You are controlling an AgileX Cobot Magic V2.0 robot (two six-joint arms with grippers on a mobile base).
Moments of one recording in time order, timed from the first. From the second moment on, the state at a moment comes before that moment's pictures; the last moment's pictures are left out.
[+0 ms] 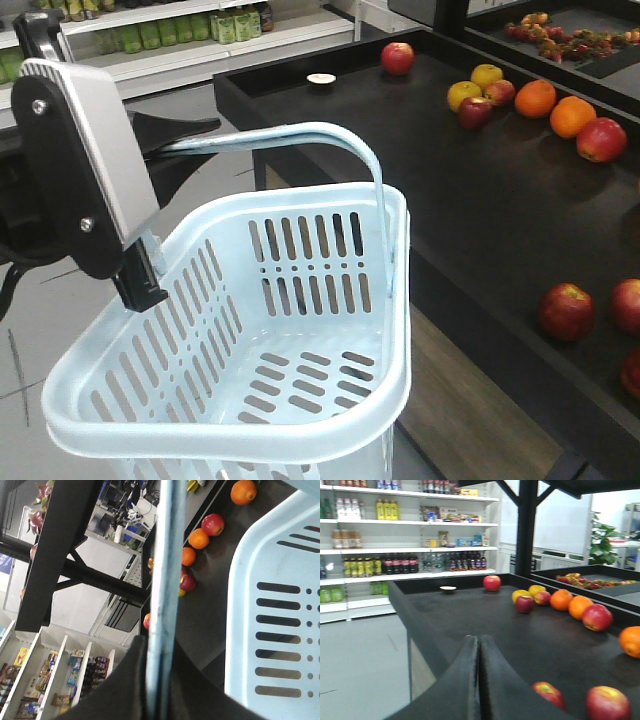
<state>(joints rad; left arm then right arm) -0.60 1.07 -0.96 -0.86 0.19 1.94 0.07 -0.01 0.03 -0.05 0.00 0.02</state>
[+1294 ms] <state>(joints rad) -0.60 1.07 -0.96 -0.86 0.19 1.94 0.07 -0.01 0.03 -0.05 0.00 0.02</state>
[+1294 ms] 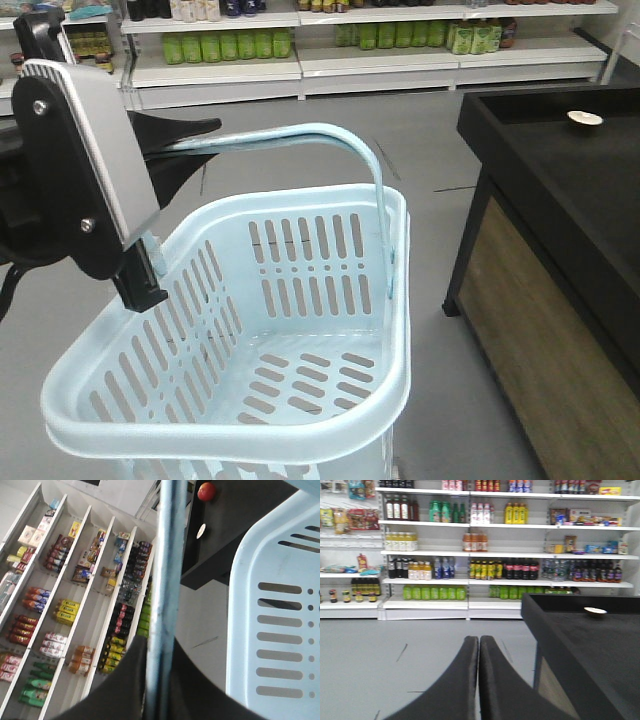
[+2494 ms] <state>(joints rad) -0.60 1.07 -0.96 -0.86 0.19 1.94 0.07 -0.01 0.03 -0.05 0.00 0.02</state>
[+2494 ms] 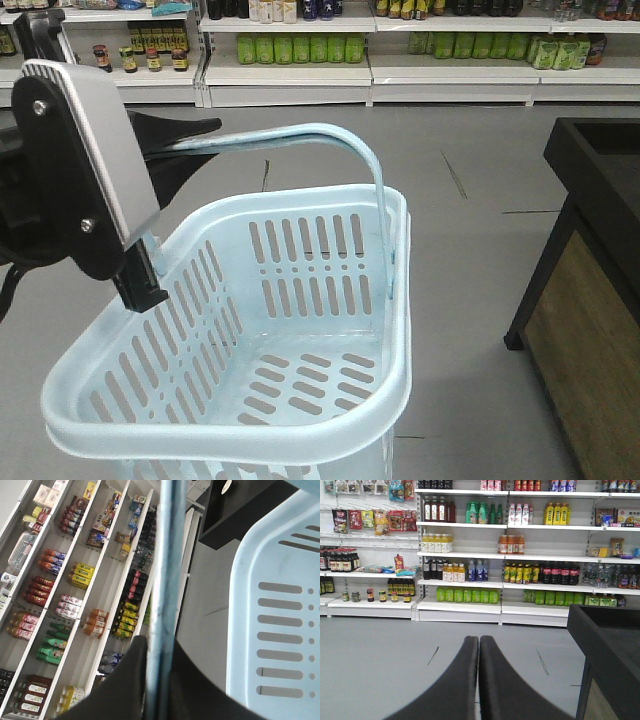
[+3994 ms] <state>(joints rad) -0.60 1.07 -0.96 -0.86 0.19 1.94 0.07 -0.01 0.03 -0.05 0.00 0.02</state>
